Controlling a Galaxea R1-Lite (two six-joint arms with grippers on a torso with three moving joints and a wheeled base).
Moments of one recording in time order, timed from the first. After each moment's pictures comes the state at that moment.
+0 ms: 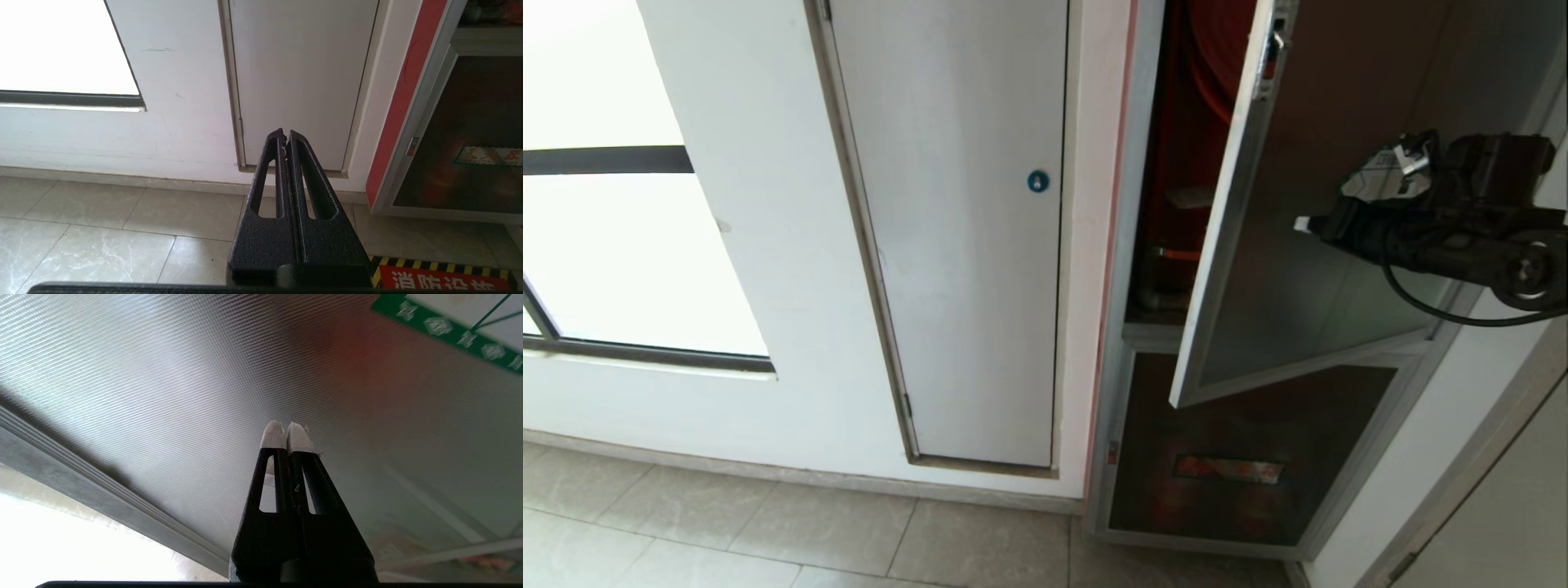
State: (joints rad) left arm -0.01 0.00 0.00 -0.02 -0.01 0.01; right arm -0.13 1.95 -1.46 -0.36 0.38 0.32
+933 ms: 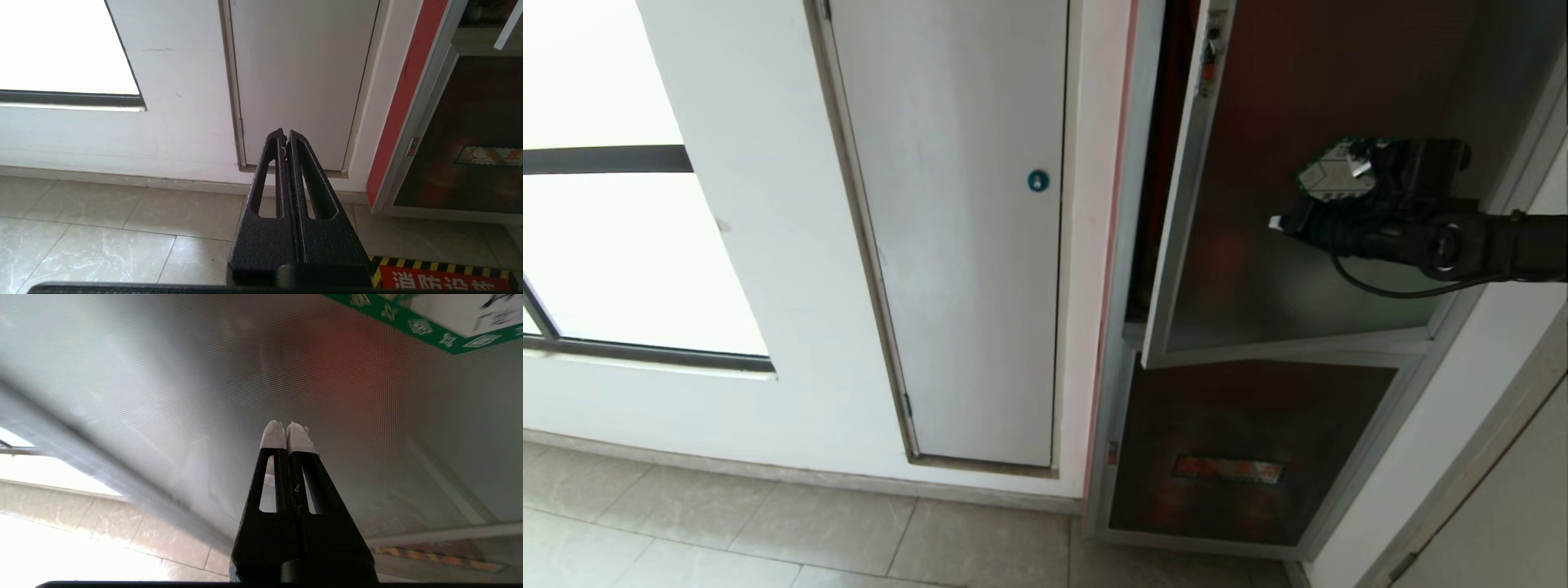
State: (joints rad) left arm -0.01 0.00 0.00 -0.02 -0.01 0.01; right arm -0.12 2.17 -1.83 -0.18 0.32 0.32
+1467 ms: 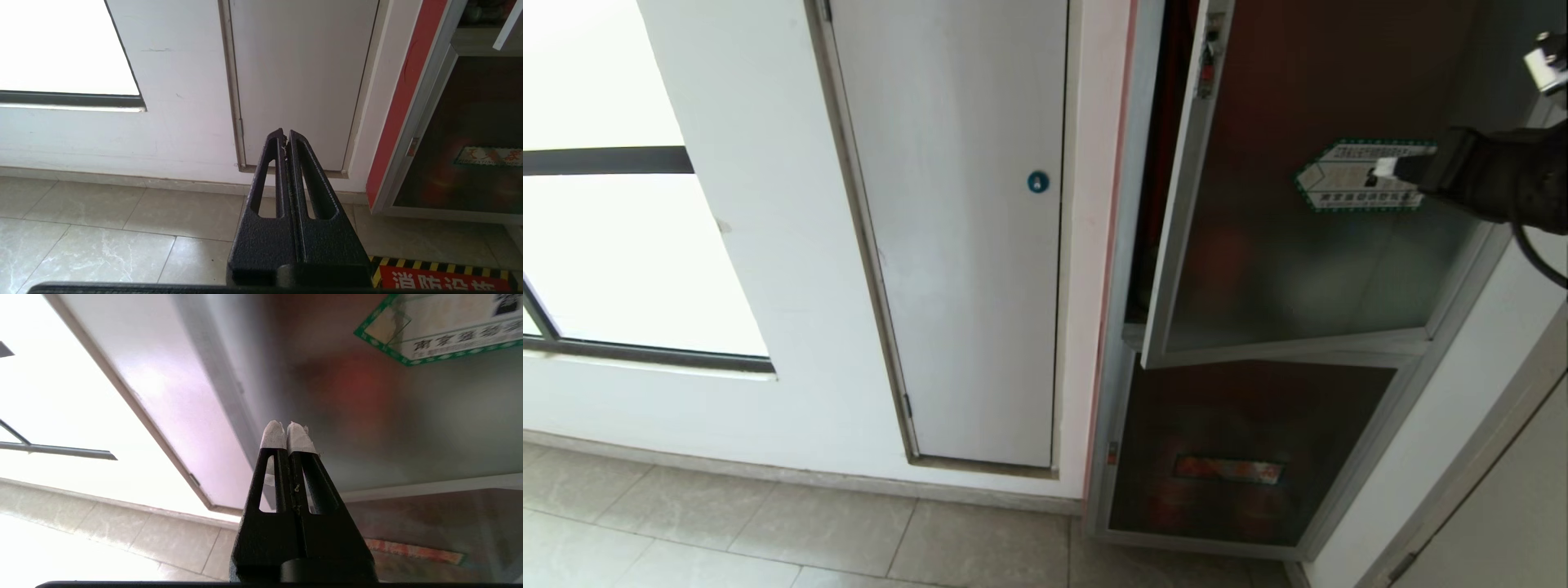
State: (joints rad) left arm -0.01 0.00 0.00 -0.02 -0.01 0.01; right arm -0.13 1.54 -1.30 -0.20 0.32 0.27
